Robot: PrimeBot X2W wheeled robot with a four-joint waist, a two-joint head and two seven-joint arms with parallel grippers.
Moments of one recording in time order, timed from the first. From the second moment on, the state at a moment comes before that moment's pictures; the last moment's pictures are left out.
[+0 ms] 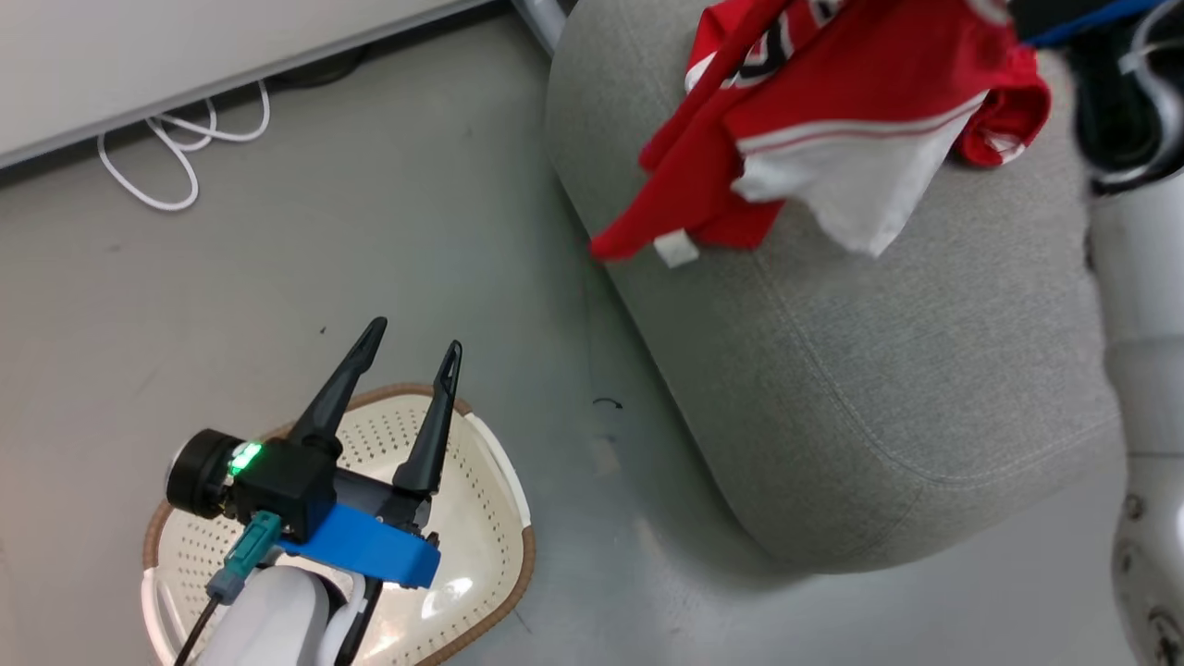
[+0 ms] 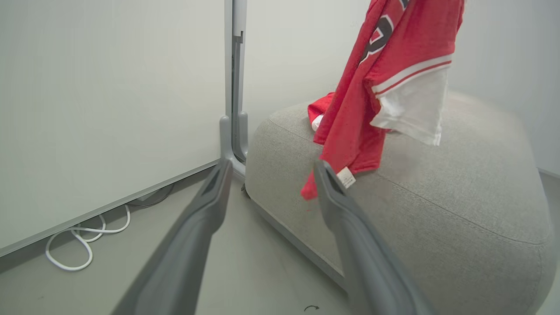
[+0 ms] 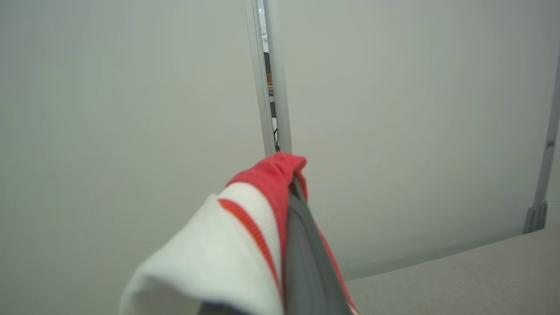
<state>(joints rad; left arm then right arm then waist) -0.24 0.24 -0.34 0.19 -0.23 -0.13 -0.26 -1.08 -0.16 0.06 0.56 0.48 0.13 -0.07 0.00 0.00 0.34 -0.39</state>
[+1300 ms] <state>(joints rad) -0.43 0.37 -0.41 0.00 -0.18 -0.13 -0.26 -1.15 -0.31 -0.52 0.95 0.04 0.13 -0.09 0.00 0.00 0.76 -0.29</state>
